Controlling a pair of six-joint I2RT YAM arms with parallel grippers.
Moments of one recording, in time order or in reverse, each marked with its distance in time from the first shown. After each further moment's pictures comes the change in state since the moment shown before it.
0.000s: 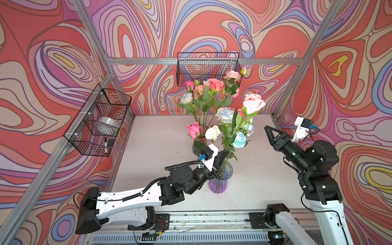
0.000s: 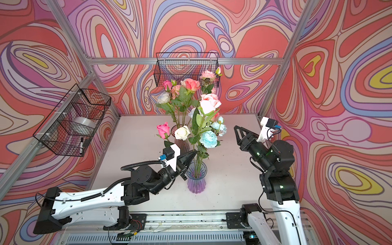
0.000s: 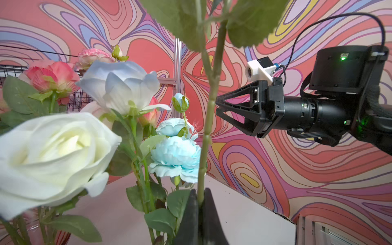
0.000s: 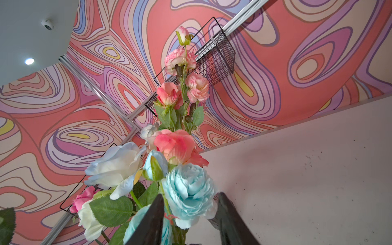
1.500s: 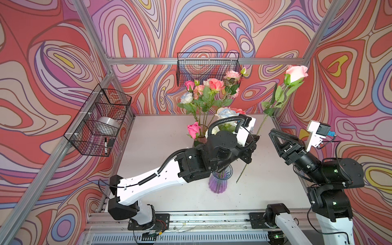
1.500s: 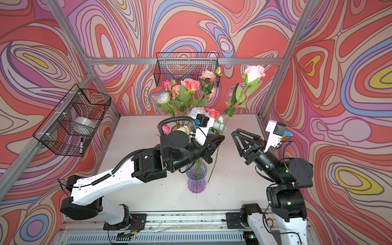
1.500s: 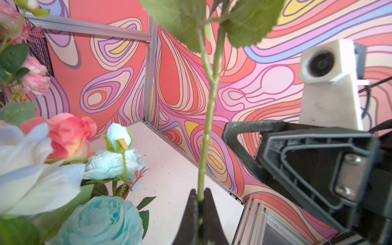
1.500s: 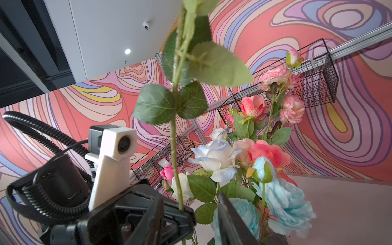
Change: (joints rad) left arm 0.006 0.426 0.964 -0.837 0.101 -0.288; right arm 0.000 -0.113 0.029 0.196 -0.272 0.047
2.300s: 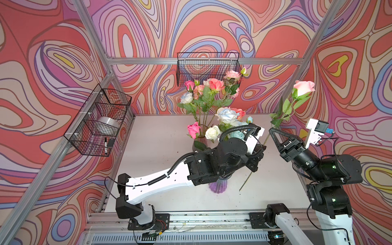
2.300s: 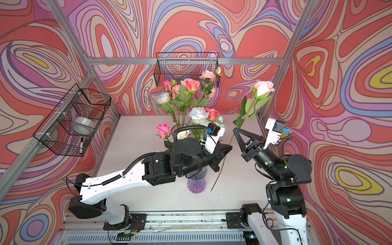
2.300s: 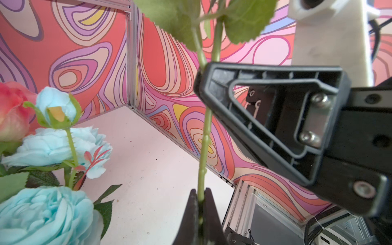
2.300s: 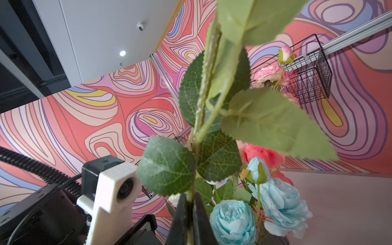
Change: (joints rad) left arm -0.038 0.074 -0.025 0.004 0.039 -0.053; right arm 0.000 0.027 0.013 -0.003 -0.010 0.022
